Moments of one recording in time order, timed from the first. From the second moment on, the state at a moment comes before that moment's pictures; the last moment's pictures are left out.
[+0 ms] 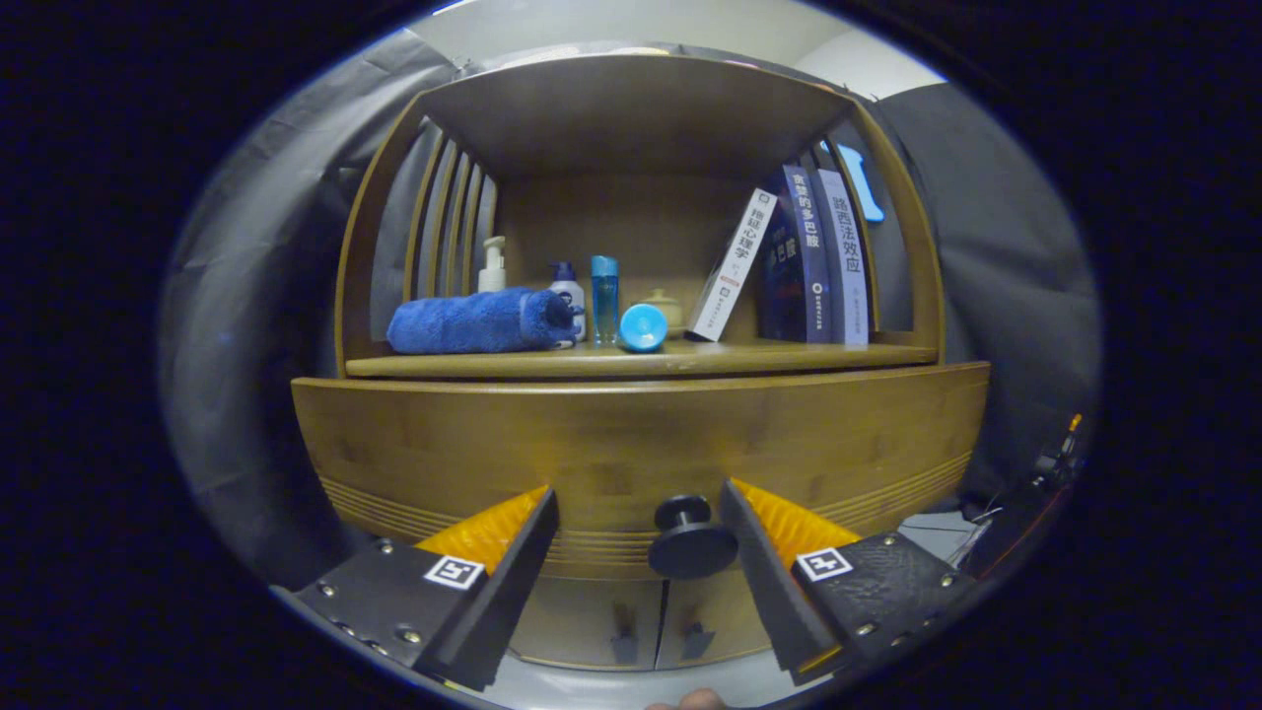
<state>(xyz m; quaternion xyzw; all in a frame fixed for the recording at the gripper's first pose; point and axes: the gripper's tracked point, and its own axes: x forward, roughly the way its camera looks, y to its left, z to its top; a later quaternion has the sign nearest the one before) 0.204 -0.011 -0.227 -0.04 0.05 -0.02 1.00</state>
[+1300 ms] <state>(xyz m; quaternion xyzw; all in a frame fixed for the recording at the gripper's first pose) 0.159 -0.018 -0.156 -0.01 0.06 -0.06 1.00</state>
